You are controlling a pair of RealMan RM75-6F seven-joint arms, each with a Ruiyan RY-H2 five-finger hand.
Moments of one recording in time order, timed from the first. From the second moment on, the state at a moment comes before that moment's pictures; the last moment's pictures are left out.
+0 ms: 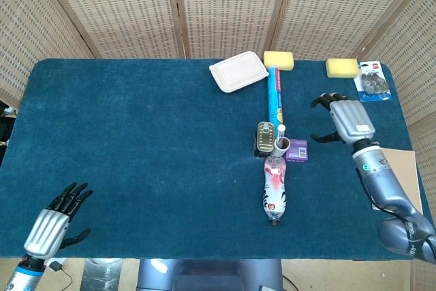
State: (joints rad) left arm -0.05 -1.42 0.14 -1.27 1.77 1.61 -0.09; right arm 0.67 -1.03 0.25 -1.61 -1.11 0.94 -0.04
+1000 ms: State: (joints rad) left arm -0.06 -1.41 0.13 -1.26 1.77 1.62 -0.10; right arm 0.27 -0.90 0.02 -1.53 -1.53 1.38 0.16
